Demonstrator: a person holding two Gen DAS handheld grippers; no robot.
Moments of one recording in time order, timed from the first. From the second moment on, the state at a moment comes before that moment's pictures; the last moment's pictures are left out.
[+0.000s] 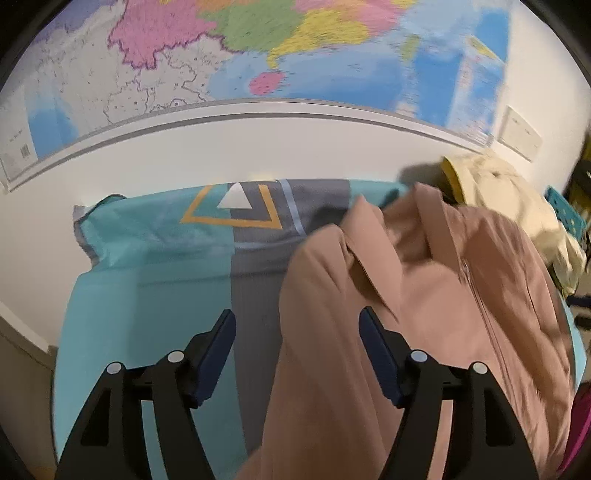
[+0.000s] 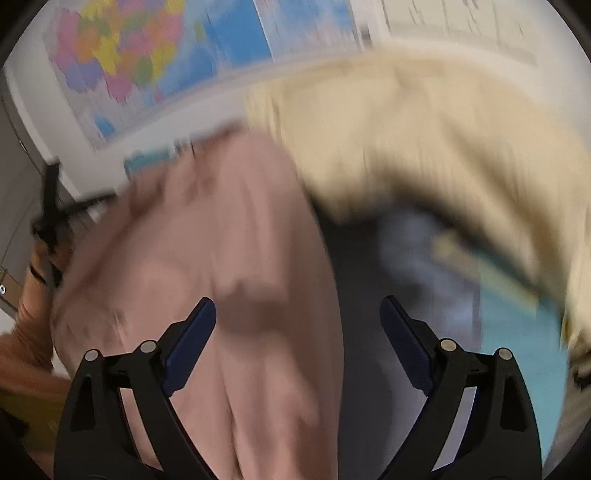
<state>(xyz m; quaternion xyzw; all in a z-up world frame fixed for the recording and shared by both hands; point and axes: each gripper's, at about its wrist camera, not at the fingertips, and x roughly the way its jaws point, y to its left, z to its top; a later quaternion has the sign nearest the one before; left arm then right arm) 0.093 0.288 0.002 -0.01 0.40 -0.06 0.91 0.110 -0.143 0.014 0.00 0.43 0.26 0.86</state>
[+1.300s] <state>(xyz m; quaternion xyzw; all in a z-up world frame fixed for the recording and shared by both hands) -0.044 0.357 0.052 0.07 0.39 0.10 0.91 0.101 -0.209 0.022 0.09 0.36 0.18 0.91</state>
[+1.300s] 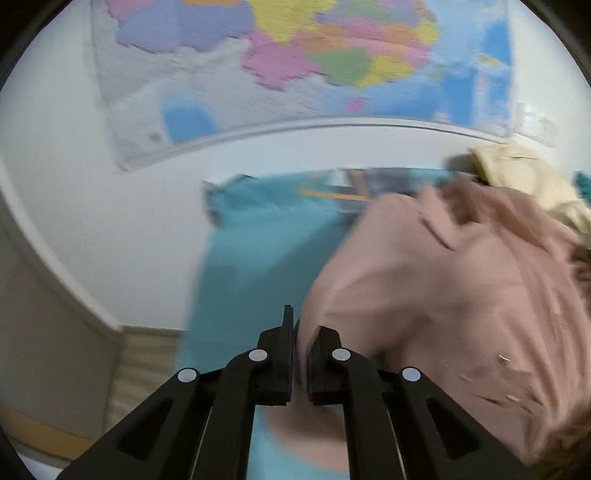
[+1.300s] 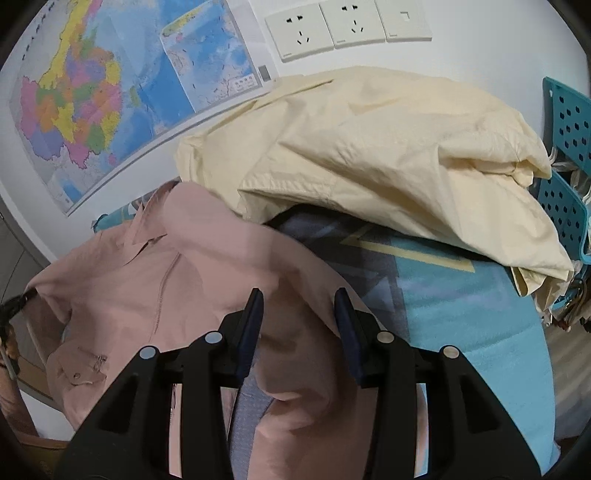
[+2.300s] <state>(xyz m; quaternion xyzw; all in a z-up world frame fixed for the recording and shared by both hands) -0.149 0.336 -0.057 0.02 0.47 0.03 0.88 0.025 0.056 -0.016 -0.12 0.38 0.47 0.79</state>
